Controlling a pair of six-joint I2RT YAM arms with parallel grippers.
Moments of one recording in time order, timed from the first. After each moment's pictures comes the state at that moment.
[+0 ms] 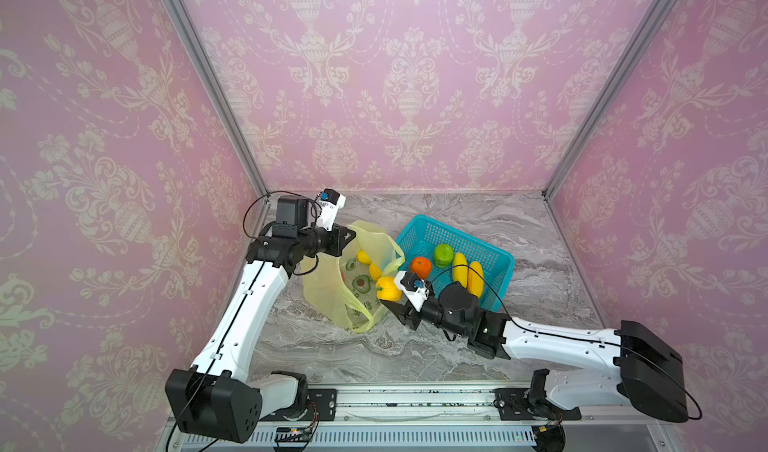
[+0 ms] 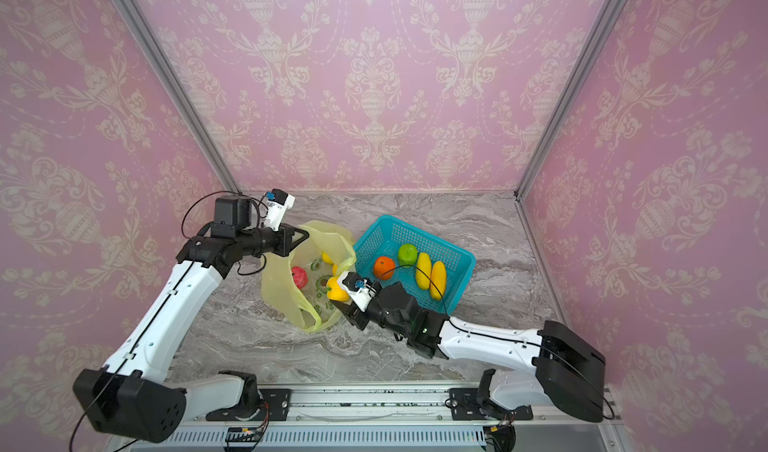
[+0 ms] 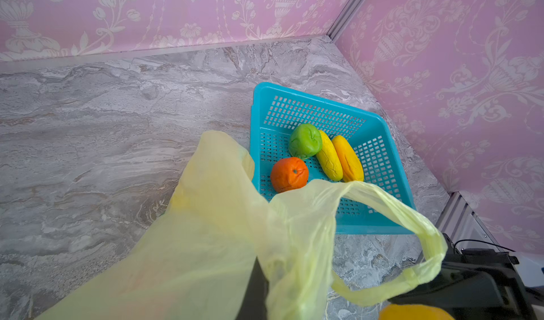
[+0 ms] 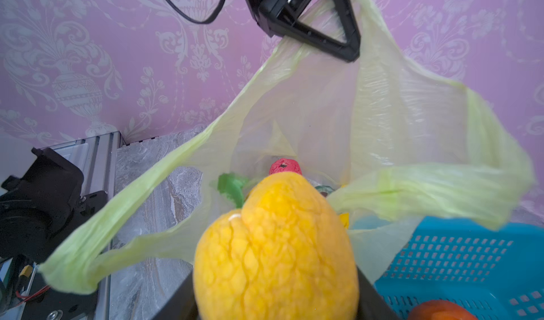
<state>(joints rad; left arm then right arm) -0.13 1.25 1.26 -0.69 0.57 -0.04 1.06 1.25 0.63 0.48 0.09 -0.04</state>
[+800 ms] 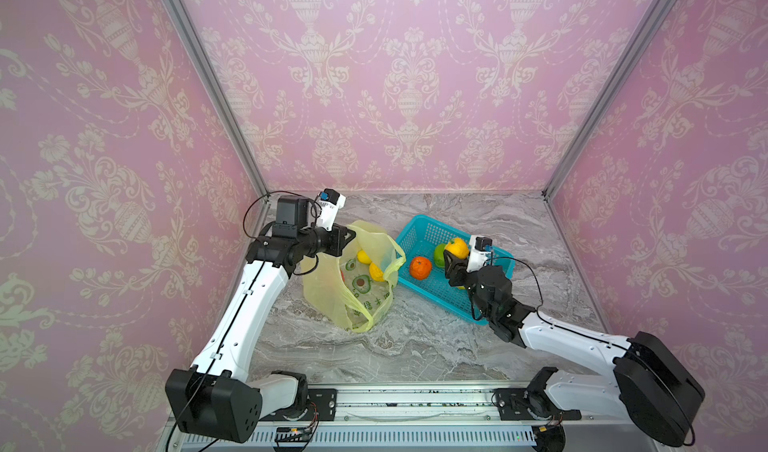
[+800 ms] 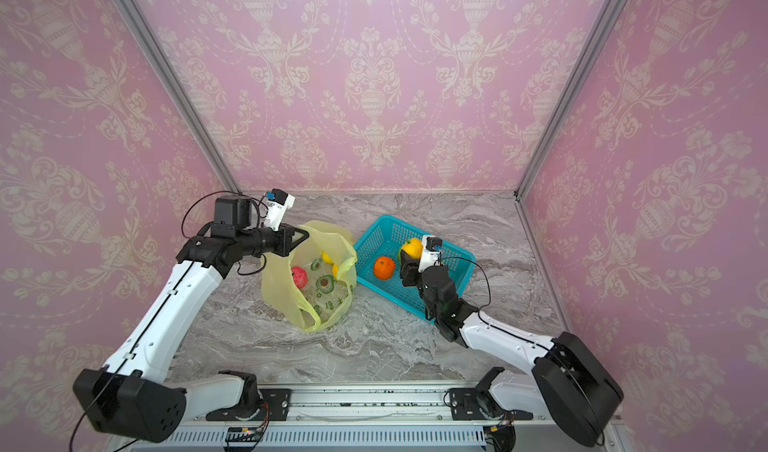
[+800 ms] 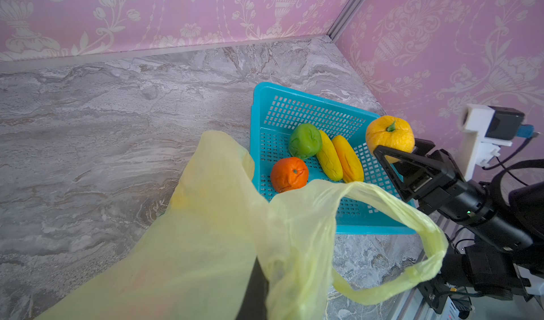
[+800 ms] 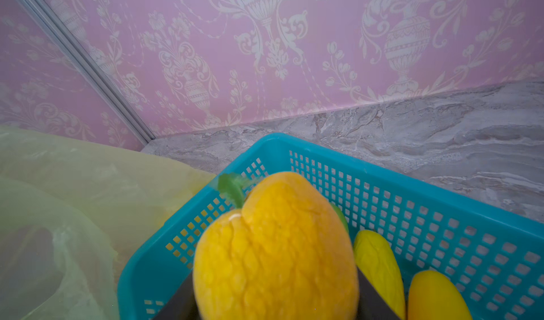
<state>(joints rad) -0.13 1.25 1.26 -0.69 0.57 -0.04 0.64 1.28 0.54 0.50 0.38 0.41</state>
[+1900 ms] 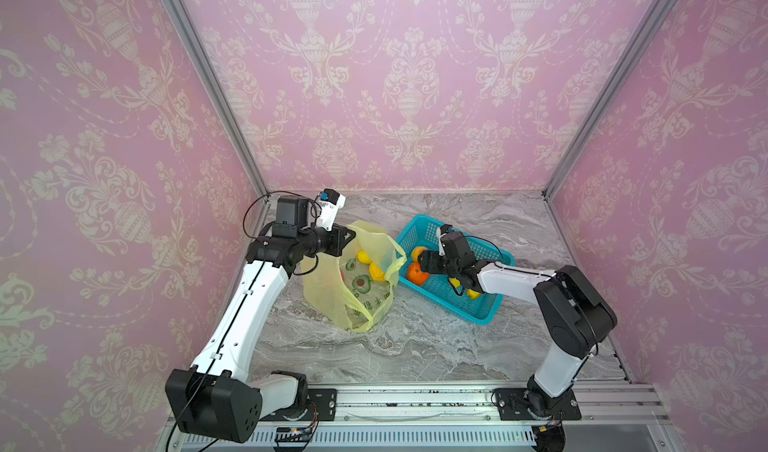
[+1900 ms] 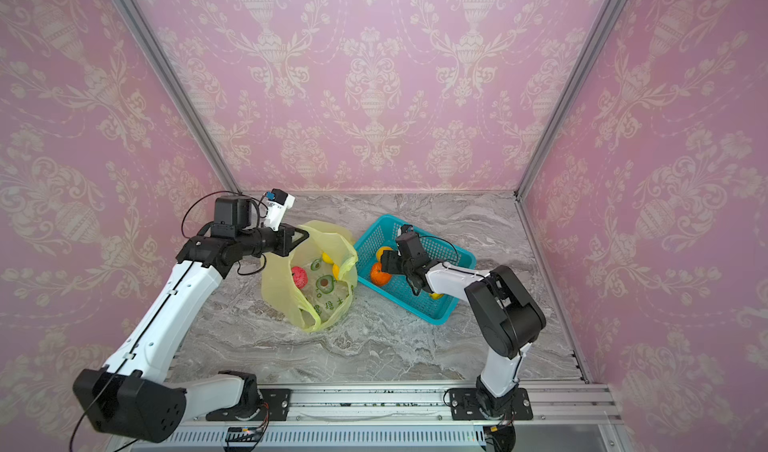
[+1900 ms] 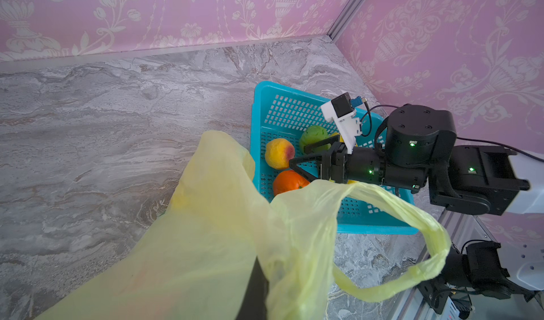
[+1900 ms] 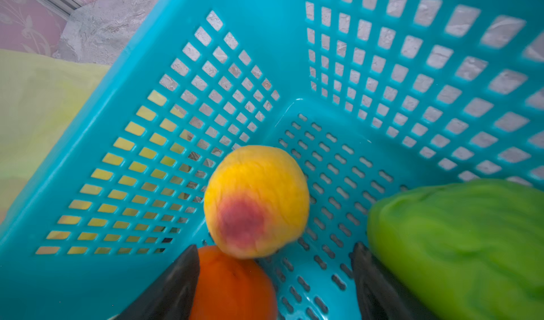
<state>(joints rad) -0.13 1.25 1.26 -0.69 0.57 -0.04 0.52 1.74 0.94 0.09 0.02 0.52</state>
